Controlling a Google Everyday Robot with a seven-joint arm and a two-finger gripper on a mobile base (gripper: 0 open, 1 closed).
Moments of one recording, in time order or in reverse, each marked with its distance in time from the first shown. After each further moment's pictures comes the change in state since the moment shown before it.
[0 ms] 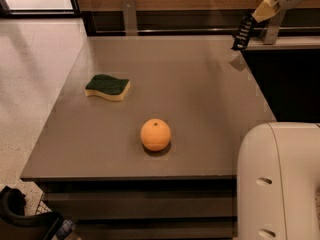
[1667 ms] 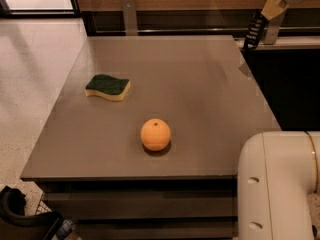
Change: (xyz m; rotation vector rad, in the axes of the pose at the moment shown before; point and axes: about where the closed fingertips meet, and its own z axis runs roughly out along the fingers) arm 0.012 0.007 -0.040 0.134 0.116 -0.022
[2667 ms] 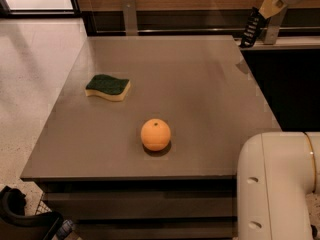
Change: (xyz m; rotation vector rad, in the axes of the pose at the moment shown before) arm -0.008 -0.004 0.008 0.015 -0.032 0.002
